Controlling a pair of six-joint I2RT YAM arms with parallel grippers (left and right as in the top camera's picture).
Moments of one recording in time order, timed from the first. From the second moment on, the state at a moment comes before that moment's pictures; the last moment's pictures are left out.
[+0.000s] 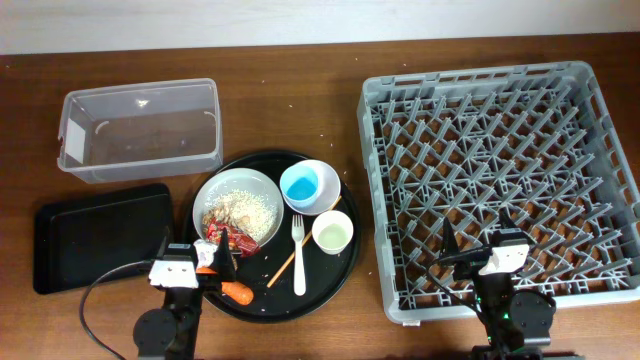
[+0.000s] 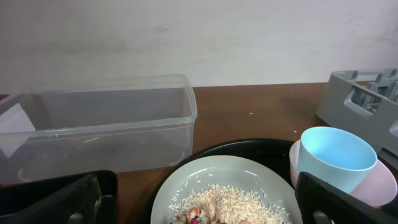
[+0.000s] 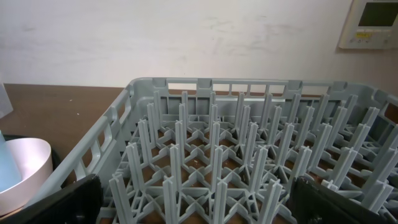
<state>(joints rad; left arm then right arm) -0.04 0.01 0.01 -0.08 0.03 0.00 -0.01 0.01 0.01 -0.07 -0.08 -0.01</state>
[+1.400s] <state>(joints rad) -0.04 0.76 0.80 -0.94 0.15 -0.05 -0.01 0.75 0.81 -0.89 -0.20 0.03</state>
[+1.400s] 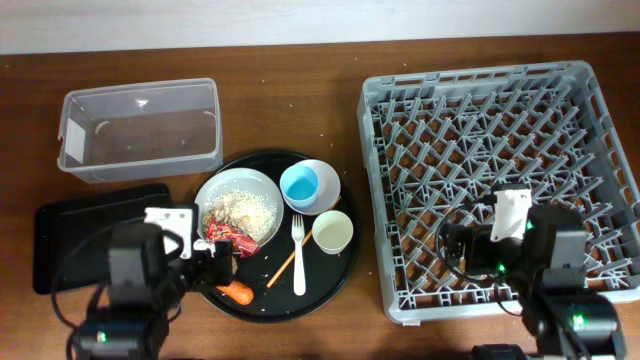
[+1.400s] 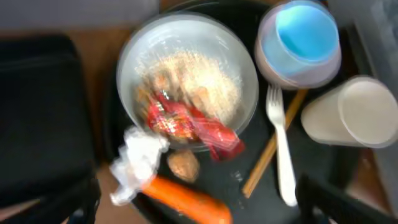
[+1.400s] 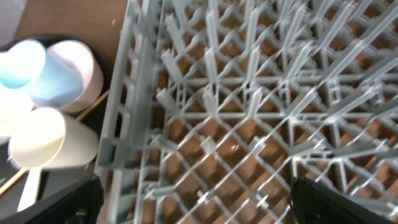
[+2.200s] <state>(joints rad) -0.04 1.45 0.91 -0.87 0.26 -0.49 -0.01 0.78 0.83 -0.94 -0.23 0.03</state>
